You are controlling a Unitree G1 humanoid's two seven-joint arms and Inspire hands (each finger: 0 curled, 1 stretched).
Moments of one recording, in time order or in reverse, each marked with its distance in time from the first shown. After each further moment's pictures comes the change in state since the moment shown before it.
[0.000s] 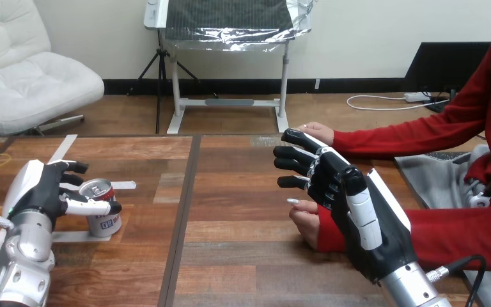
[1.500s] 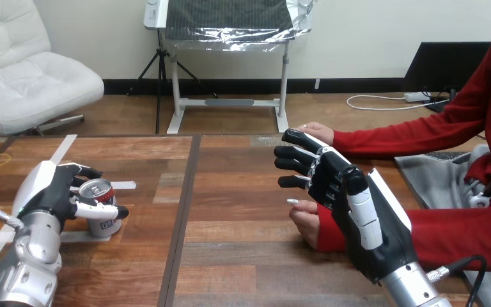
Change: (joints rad) left arm -0.001 0.000 -0.054 0.000 0.020 -0.004 -0.001; right arm 0.000 0.000 0.000 0.000 0.000 0.000 -0.007
